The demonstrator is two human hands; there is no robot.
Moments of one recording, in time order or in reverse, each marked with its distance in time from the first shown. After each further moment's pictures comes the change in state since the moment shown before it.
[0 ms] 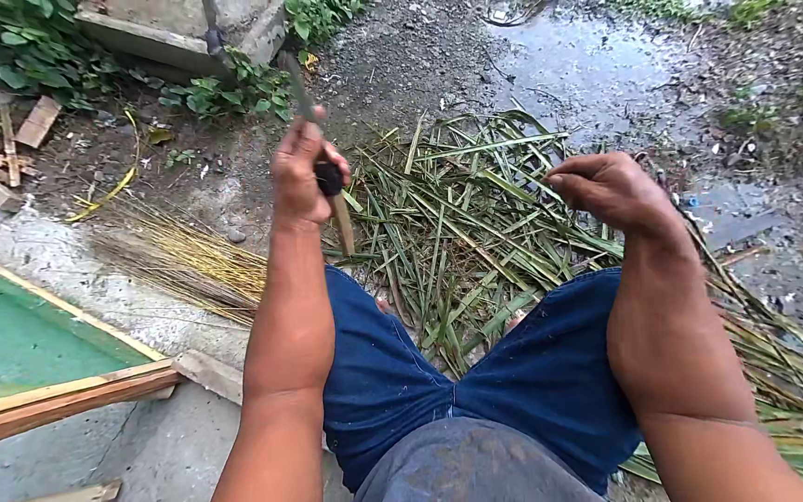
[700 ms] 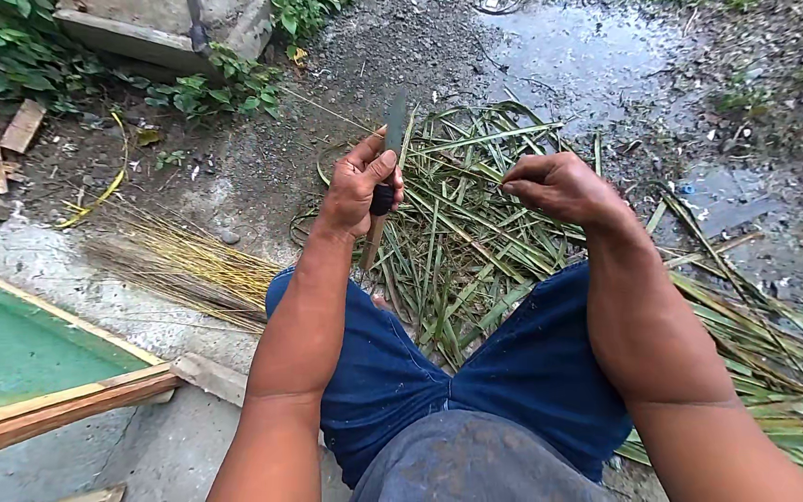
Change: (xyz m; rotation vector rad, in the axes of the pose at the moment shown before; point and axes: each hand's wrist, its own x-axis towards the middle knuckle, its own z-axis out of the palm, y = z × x) left_hand -0.020 -0.021 0.059 -0.036 -0.276 -0.247; right_hand 0.014 -0.011 0.027 0.025 -0.119 -0.105
